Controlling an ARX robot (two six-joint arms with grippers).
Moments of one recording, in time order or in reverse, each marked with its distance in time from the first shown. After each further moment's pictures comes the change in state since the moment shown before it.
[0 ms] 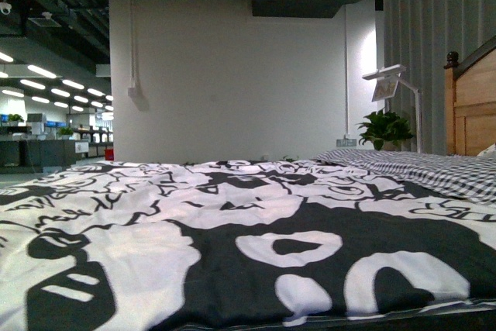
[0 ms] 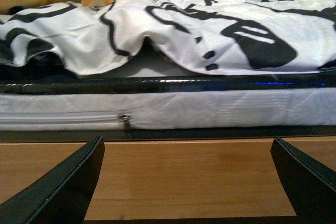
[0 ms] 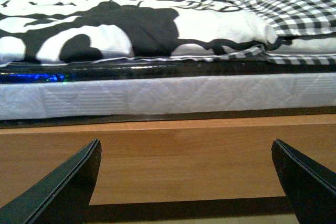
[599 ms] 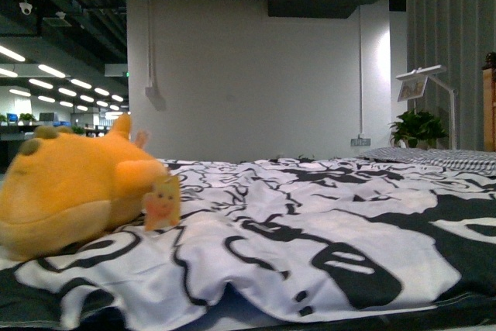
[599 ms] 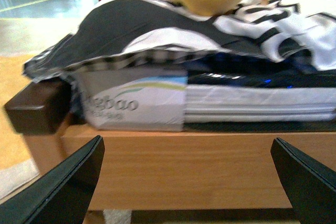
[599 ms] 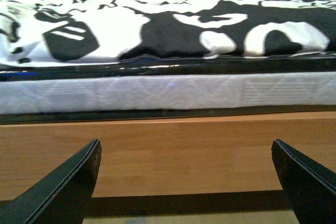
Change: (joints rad) left arm 0.000 0.001 0.000 0.000 -0.003 0.002; right arm 0.000 0.001 0.000 0.000 -0.002 0.000
